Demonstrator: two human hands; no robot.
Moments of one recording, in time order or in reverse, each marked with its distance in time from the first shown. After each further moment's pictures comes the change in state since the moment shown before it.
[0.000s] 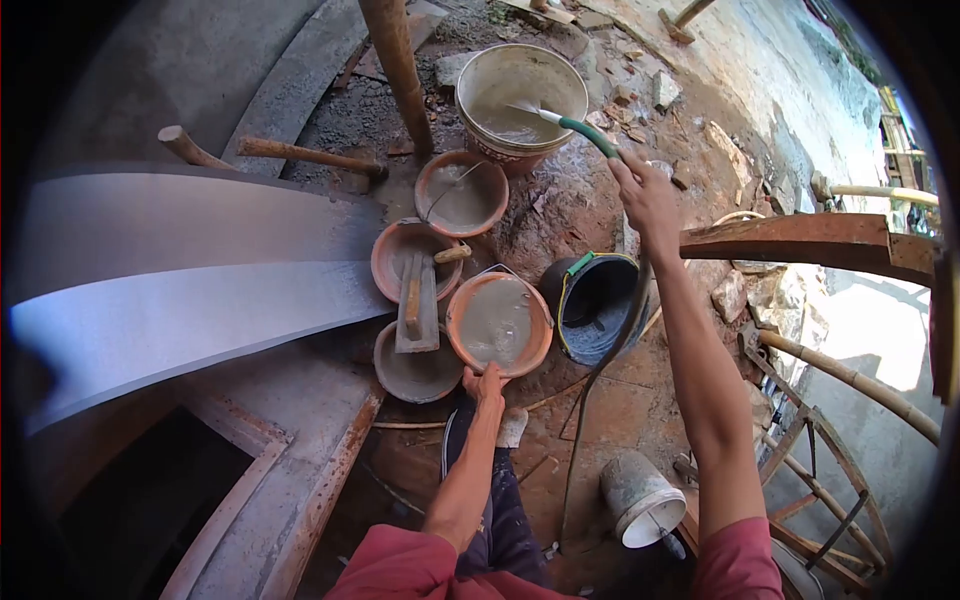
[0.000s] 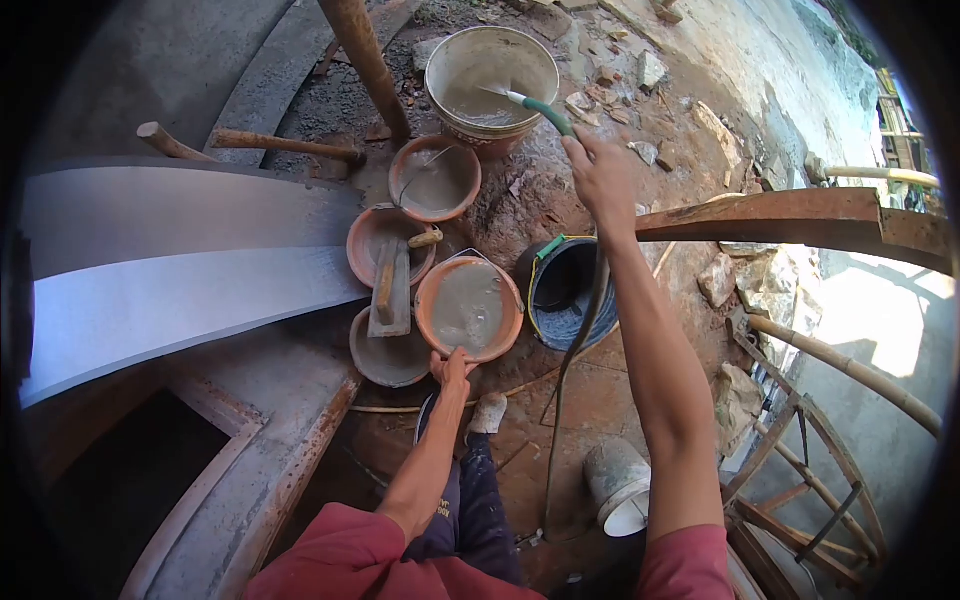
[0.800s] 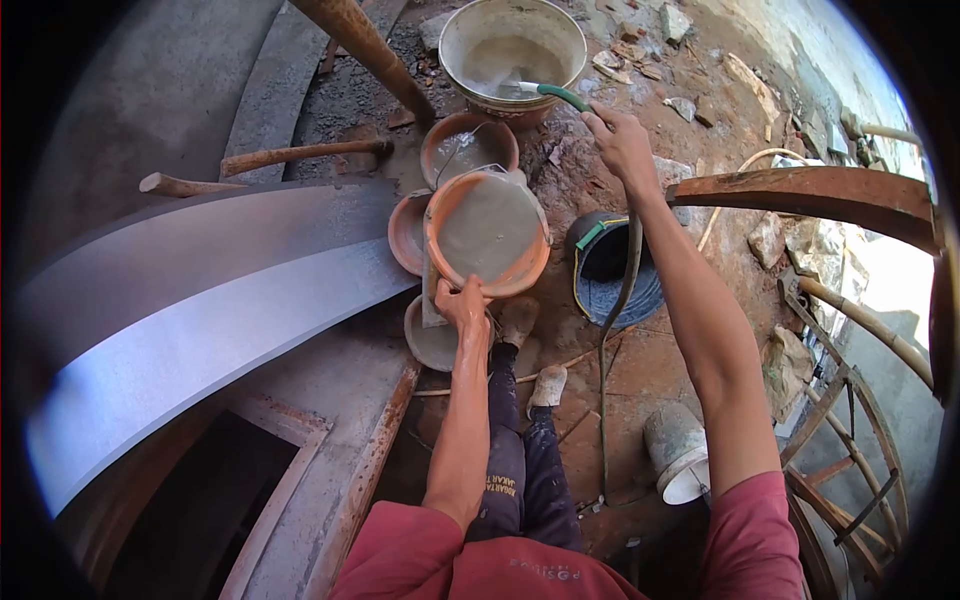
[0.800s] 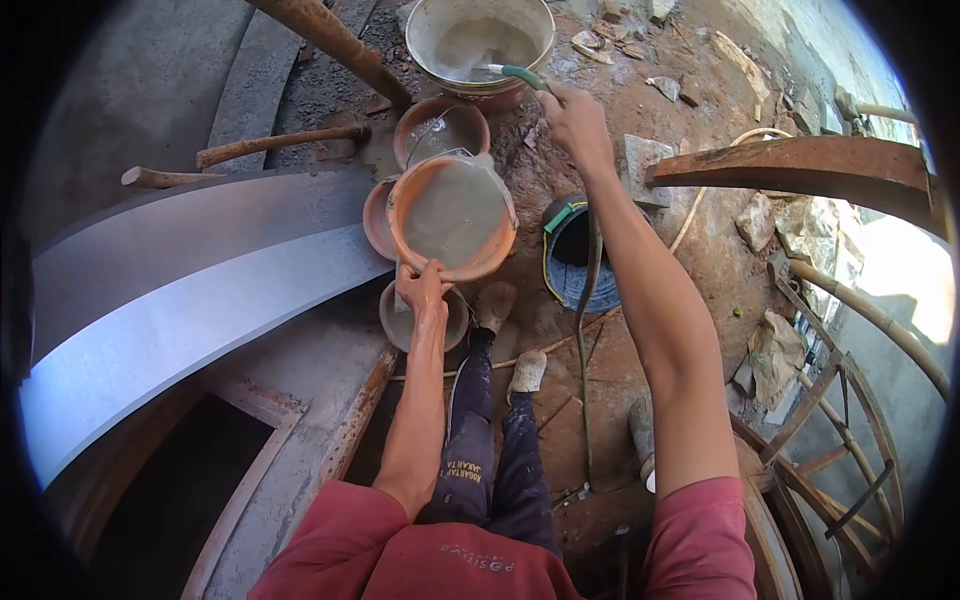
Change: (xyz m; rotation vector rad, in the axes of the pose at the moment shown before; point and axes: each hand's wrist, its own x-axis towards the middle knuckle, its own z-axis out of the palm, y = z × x) left_hand 0.006 0.151 0.054 0.269 0.056 0.395; right_hand 0.025 0.051 0.072 0.119 -0.046 0.057
